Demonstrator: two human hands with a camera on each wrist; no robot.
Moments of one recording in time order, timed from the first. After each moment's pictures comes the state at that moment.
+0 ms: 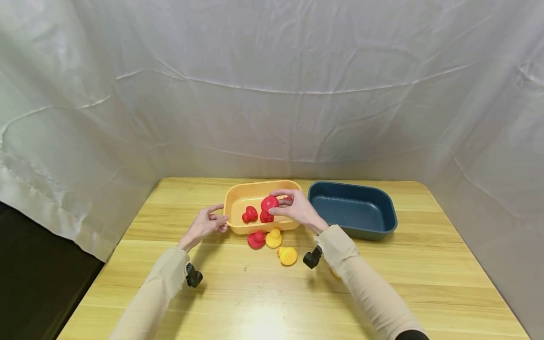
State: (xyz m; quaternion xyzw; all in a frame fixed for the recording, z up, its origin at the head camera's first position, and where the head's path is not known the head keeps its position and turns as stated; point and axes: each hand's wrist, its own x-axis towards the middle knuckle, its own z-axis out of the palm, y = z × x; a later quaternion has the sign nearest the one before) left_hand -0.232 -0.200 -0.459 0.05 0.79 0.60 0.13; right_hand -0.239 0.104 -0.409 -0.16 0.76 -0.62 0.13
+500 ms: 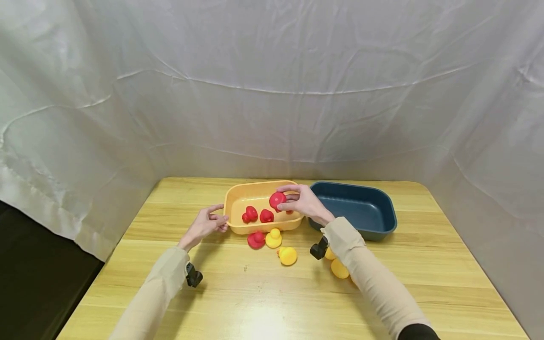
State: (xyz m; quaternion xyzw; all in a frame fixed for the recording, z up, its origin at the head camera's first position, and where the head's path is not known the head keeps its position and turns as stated) left_hand -0.232 -0.201 -0.459 0.05 0.79 0.60 0.13; right_hand -0.257 0.124 -0.407 -0.15 0.78 -0.59 0.15
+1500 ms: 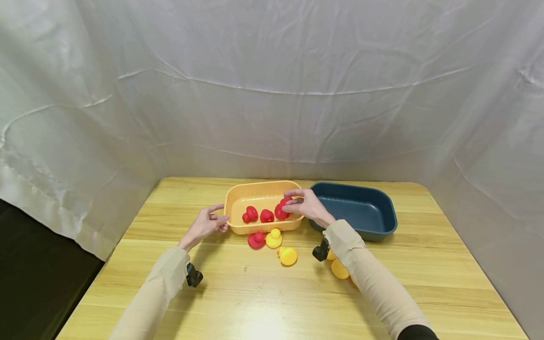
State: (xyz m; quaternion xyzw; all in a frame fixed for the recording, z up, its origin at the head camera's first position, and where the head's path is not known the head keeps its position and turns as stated) left_hand -0.232 -0.199 -0.457 0.04 0.79 0.60 0.14; right_hand -0.268 0.136 -0.433 -0.13 0.80 -0.57 0.13
